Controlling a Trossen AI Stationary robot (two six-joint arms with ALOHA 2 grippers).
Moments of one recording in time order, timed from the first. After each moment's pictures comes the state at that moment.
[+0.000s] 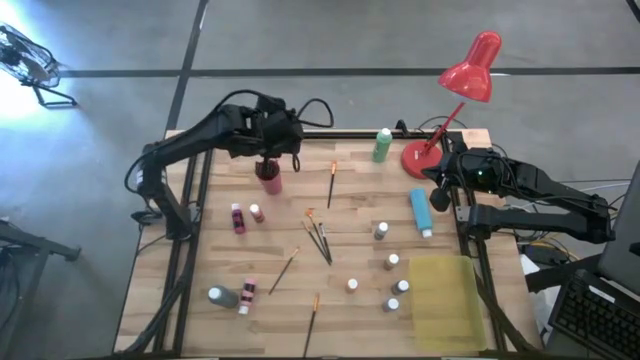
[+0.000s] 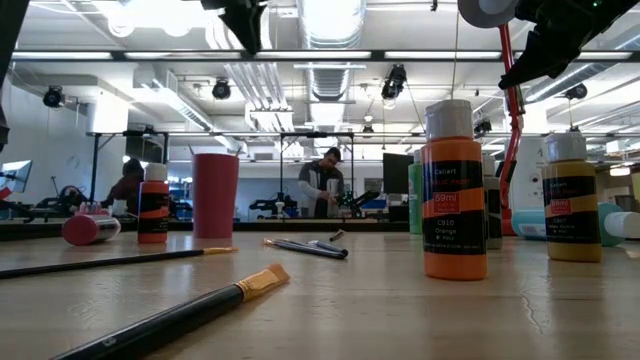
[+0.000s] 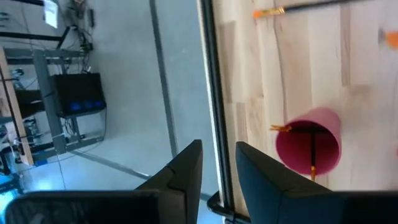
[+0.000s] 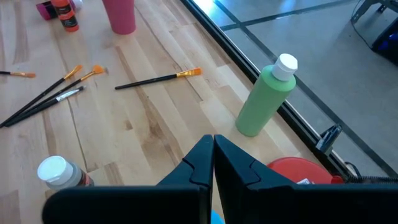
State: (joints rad) left arm 0.21 1.68 2.09 -1.50 -0.58 0.49; right arm -0.31 0.58 0.77 -0.81 0.21 0.05
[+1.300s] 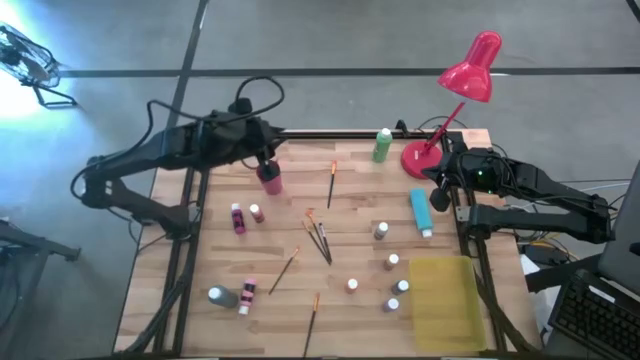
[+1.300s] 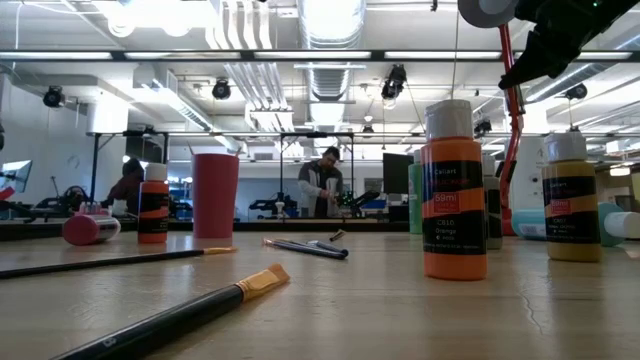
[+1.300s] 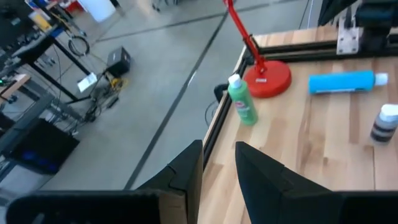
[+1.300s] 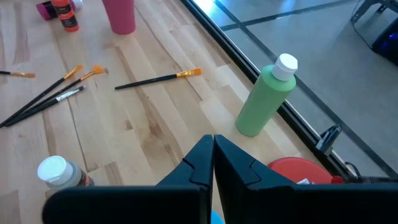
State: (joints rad) left arm 0.14 1.21 1.52 -0.72 -0.46 0.22; right arm -0.31 0.58 0.77 -0.81 0.21 0.05
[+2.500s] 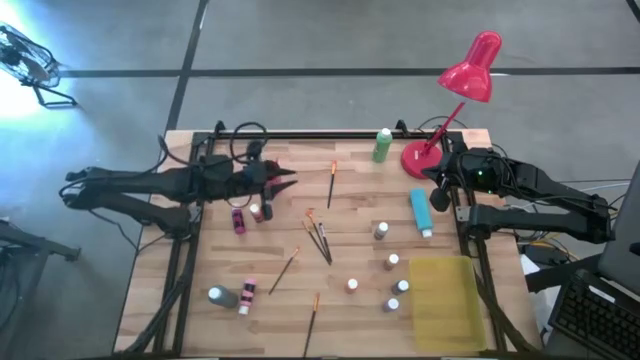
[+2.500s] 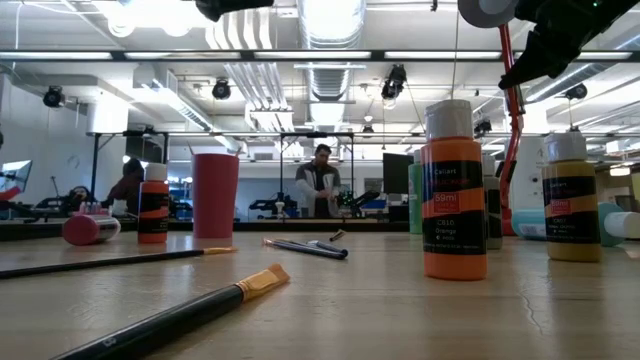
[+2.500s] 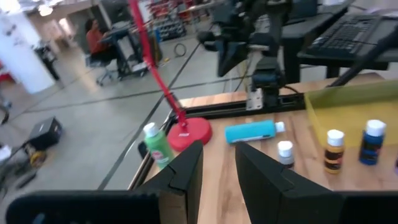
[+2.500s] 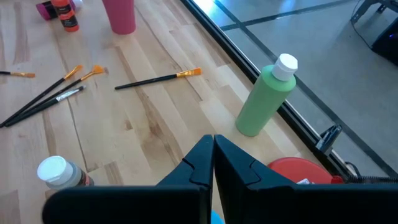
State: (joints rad) left arm 0.00 1.00 0.91 -0.03 -0.24 0.23; right arm -0.31 0.58 0.77 -0.81 0.21 0.05
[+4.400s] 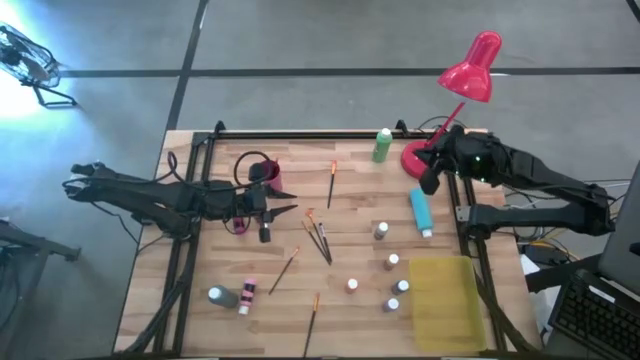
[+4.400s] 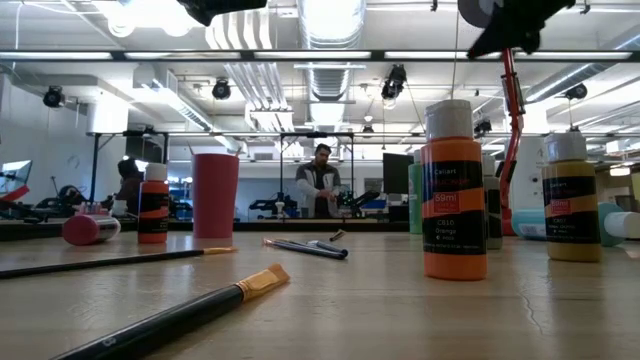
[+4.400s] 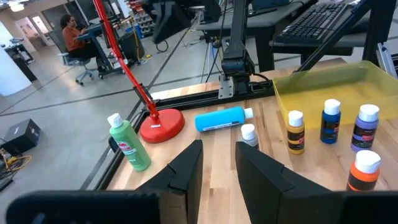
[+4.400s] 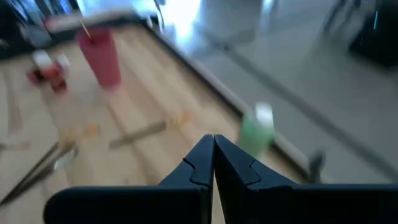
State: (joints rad) left arm -0.17 1.00 0.81 0.02 -0.35 0.18; right arm -0.31 0.76 0.97 -0.75 0.29 0.15
